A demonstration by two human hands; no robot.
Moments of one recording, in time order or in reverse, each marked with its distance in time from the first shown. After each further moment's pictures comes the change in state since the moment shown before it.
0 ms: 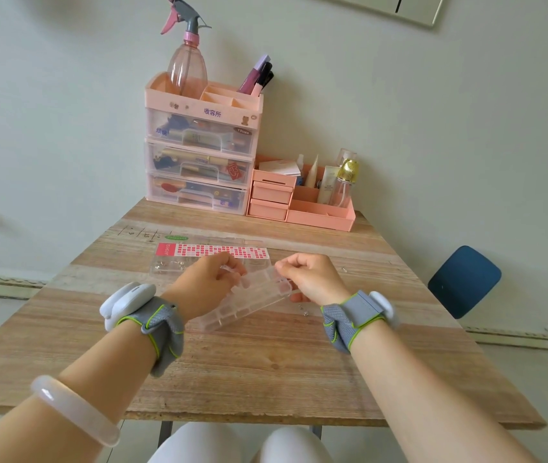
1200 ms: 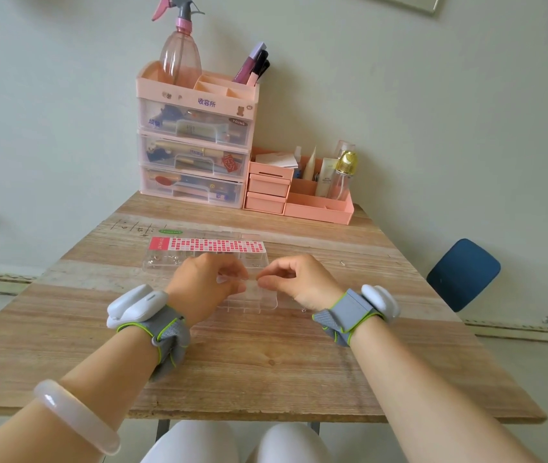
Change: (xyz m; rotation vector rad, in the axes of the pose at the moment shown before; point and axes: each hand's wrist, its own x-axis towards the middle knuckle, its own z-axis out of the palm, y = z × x) left_hand 0.002 -0.010 0.010 0.172 0.107 0.109; right_hand 0.000 0.010 -0.001 -0.254 -0.203 -0.227
